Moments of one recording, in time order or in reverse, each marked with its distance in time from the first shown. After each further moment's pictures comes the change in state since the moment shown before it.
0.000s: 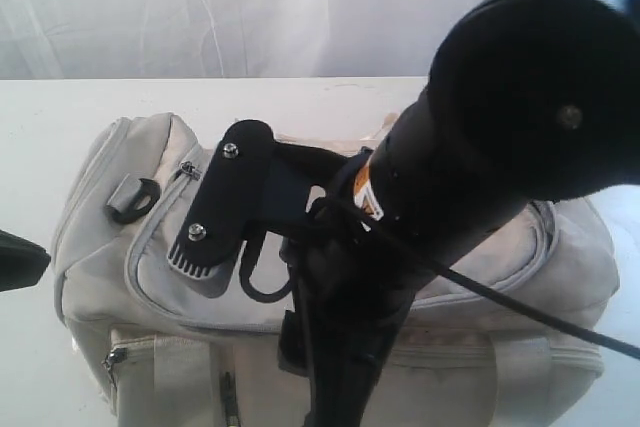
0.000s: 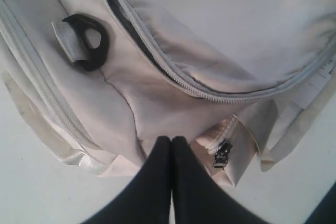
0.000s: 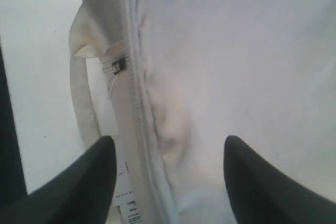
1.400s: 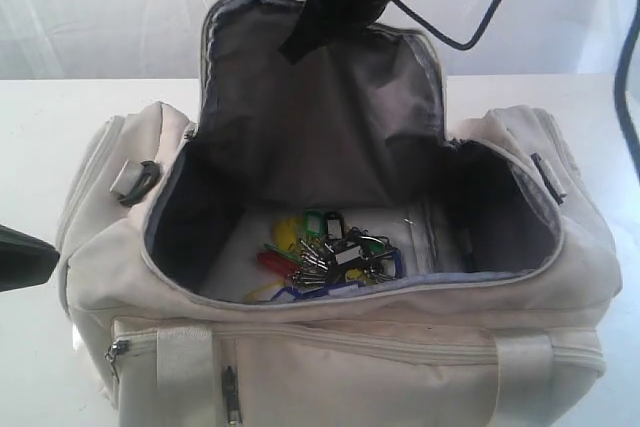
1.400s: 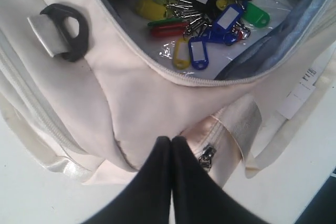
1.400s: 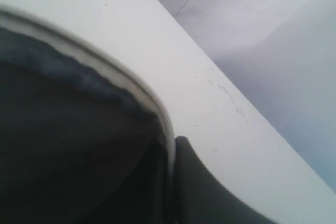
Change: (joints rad) left arm 0.000 -0.002 0.002 -0.053 -0.006 0.000; right arm -0.440 0.503 -0.651 -0.222 -0.300 0.171
